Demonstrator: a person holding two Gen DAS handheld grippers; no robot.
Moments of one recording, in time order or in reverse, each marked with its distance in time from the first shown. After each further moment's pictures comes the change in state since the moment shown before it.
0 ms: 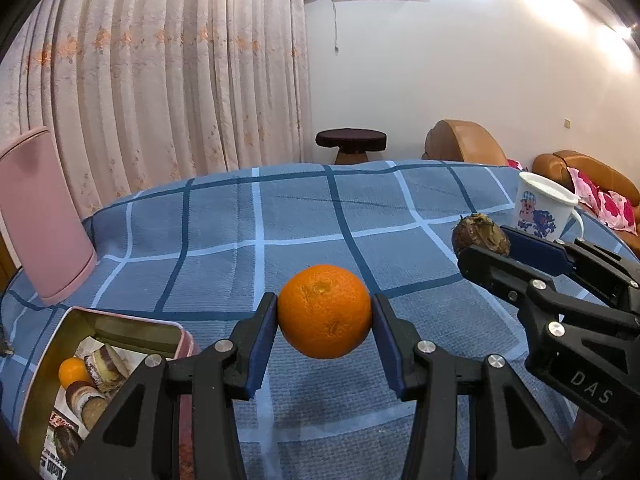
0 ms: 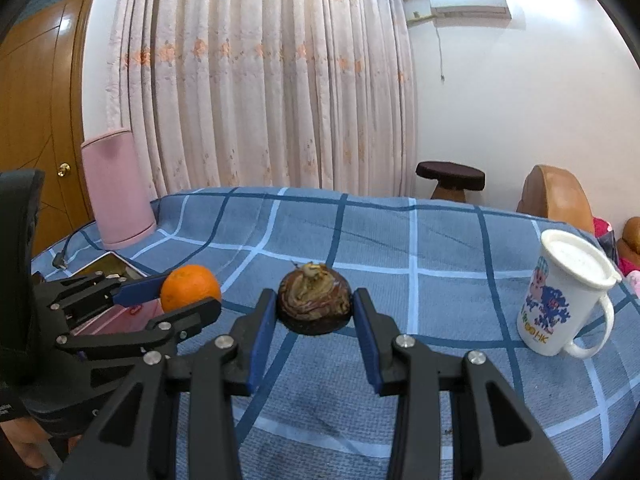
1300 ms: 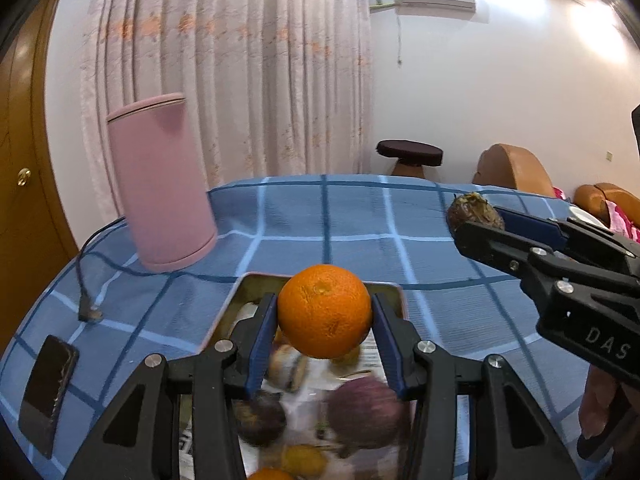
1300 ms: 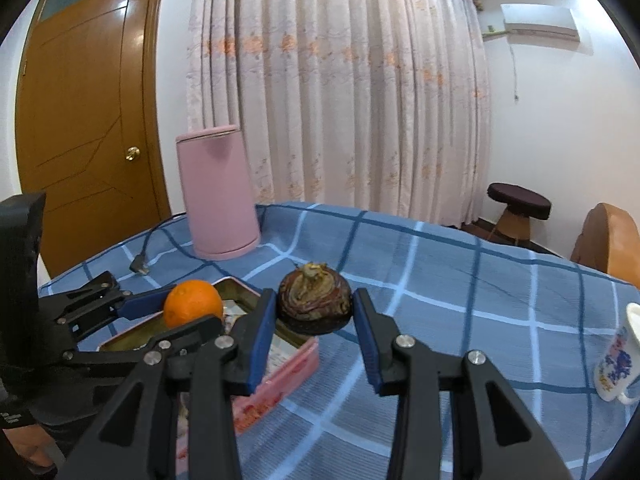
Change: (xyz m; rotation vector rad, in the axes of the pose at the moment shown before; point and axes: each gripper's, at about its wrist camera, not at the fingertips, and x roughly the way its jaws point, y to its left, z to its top) left arm -0.081 0.130 -0.023 -0.128 -0.010 0.161; right arm 0.018 0.141 0.047 -0.112 0.021 0.242
